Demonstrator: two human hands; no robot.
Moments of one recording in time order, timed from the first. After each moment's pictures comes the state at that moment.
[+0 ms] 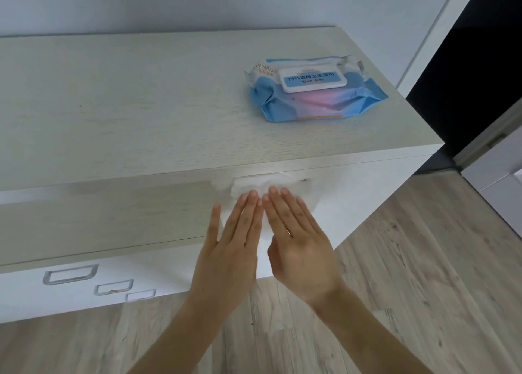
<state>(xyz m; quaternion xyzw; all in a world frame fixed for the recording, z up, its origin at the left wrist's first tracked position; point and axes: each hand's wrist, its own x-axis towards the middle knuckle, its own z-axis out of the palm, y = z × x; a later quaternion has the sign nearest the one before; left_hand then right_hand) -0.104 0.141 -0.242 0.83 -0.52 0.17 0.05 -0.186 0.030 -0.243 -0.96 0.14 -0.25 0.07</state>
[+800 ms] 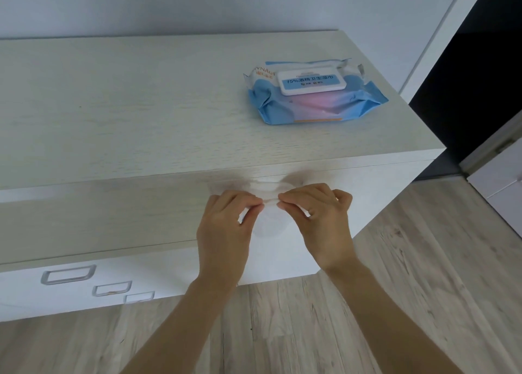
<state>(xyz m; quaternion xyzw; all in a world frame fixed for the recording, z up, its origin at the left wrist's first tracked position) -0.094 0.106 -0.222 0.81 -0.36 0.14 0.43 -0.178 -0.013 -0.224 -0.89 0.20 -0.37 0.20</state>
